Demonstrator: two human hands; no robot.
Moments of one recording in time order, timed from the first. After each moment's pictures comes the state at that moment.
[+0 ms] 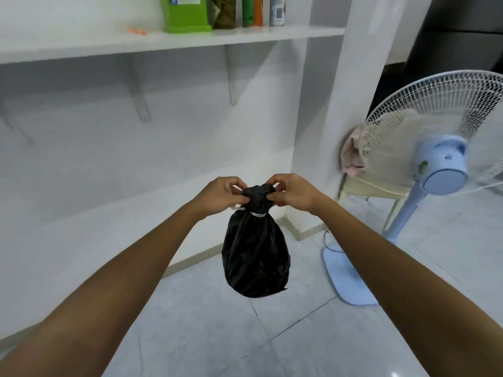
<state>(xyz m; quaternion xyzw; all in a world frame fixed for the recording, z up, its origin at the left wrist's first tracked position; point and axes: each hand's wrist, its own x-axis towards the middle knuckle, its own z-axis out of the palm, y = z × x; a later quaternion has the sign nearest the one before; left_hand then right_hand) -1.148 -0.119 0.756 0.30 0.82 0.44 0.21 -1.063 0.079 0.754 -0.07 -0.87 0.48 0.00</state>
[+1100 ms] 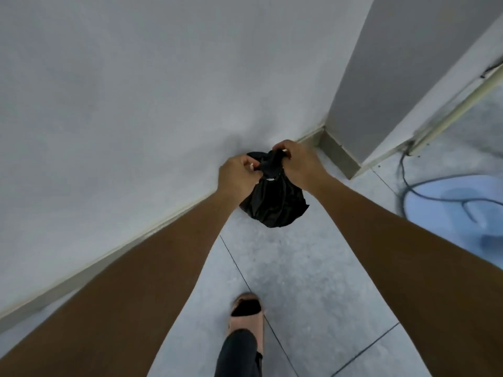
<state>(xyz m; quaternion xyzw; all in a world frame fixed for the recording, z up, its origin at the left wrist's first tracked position) -1.545 0.129 0.139 0.08 0.89 0.39 0.24 -1.499 0.263 0.122 -0.27 -0.85 0.45 -0.05</state>
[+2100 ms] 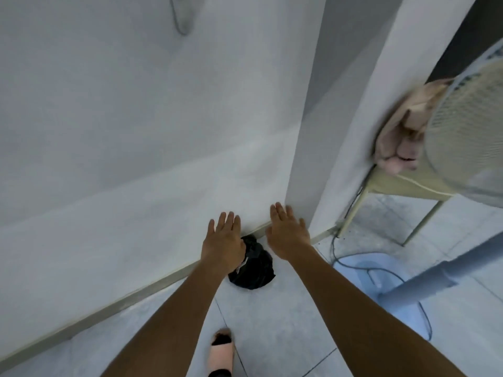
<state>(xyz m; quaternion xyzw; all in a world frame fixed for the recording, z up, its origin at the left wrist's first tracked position) -1.382 0.075 0.445 0.32 0.94 -0.02 0.10 -1.328 0.221 0.455 -0.21 -0.96 0.13 -0.13</state>
